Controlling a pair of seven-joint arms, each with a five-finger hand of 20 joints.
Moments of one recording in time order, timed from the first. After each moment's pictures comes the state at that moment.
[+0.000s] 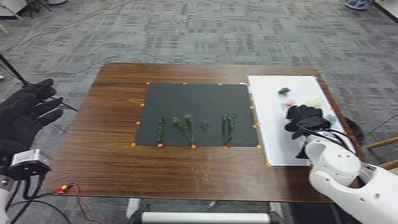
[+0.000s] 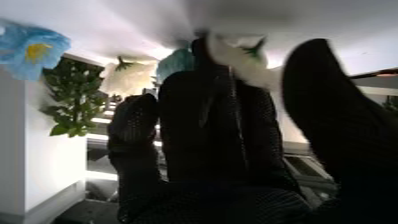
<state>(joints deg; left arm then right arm) 137.8 -55.0 -121.8 -128.4 43.7 5.4 4.8 -77.1 -31.6 45.4 -102.3 -126.2 6.4 40.0</state>
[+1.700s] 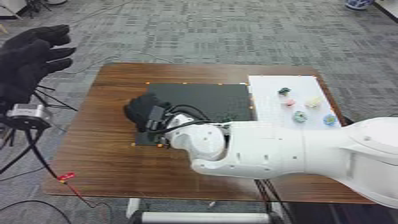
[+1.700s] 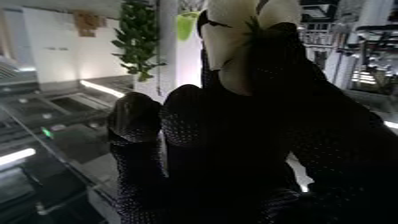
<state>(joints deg) 124.0 -38.4 -120.8 -125.5 43.6 1.7 2.8 -22.5 -73.9 -13.4 -87.5 -115.8 20.8 24.0</state>
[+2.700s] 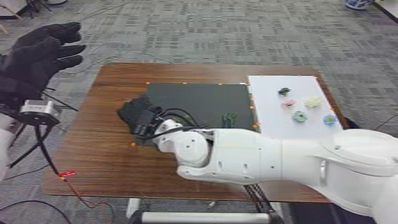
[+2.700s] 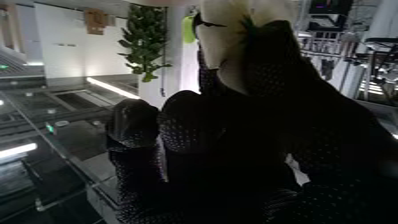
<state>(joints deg) 119.1 -37.4 -115.8 -124.0 43.6 1.0 3.2 -28.3 -79.6 -10.0 -80.2 -123.0 17.9 27.1</state>
